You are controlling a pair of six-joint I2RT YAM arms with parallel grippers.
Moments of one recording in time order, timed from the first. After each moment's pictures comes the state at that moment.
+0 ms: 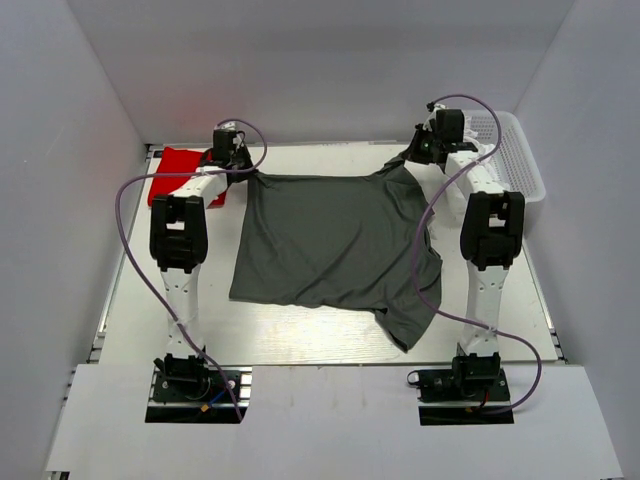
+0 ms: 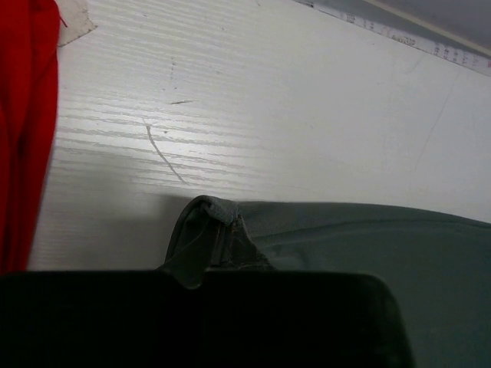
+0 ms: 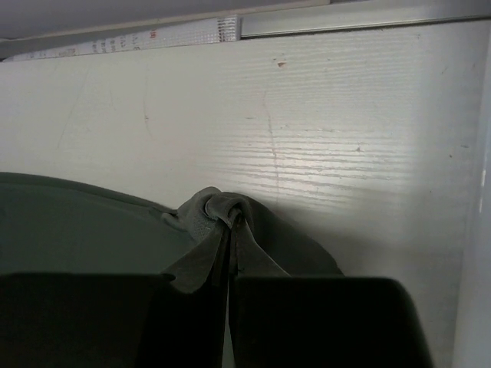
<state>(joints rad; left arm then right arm) -0.11 2.29 1.79 -0.15 0.08 -0.43 0.07 2.28 1.94 -0.27 -0.28 0.25</state>
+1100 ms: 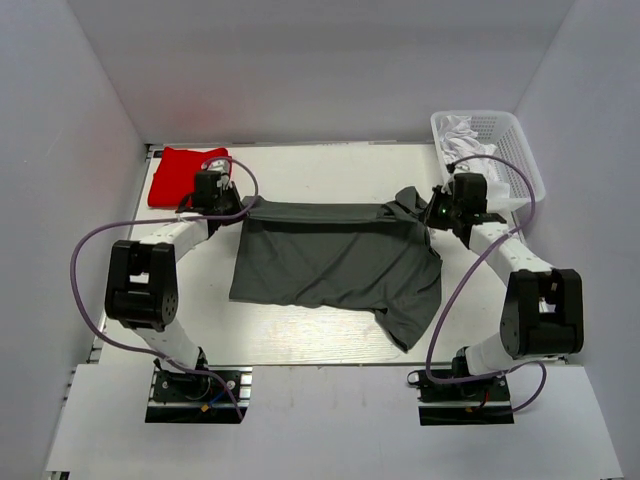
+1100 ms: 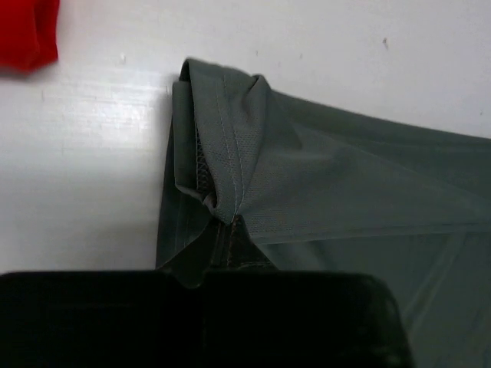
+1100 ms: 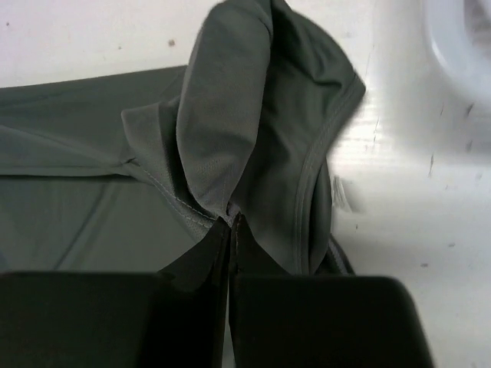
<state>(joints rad) -0.11 1.70 1.05 -0.02 0.14 -0.38 0.09 1.49 0.95 -0.14 -0.18 0.27</state>
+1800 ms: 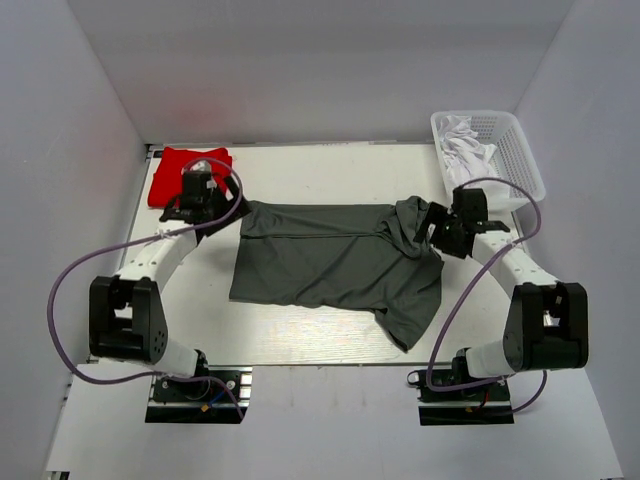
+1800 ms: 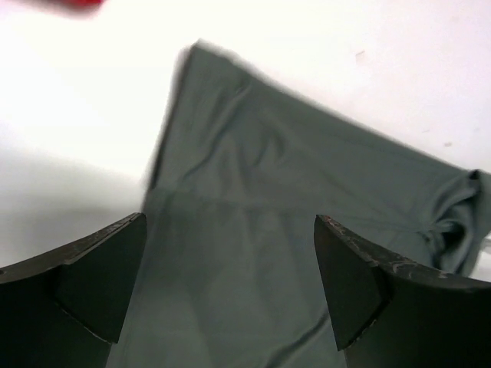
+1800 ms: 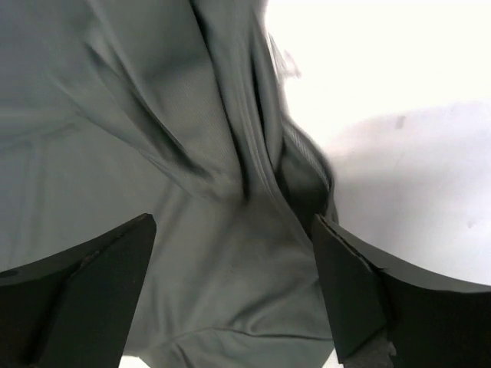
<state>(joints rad) -0.11 1.46 0.99 -0.26 0.06 -0.58 0.09 1.41 0.86 -0.39 -0.07 0.41</state>
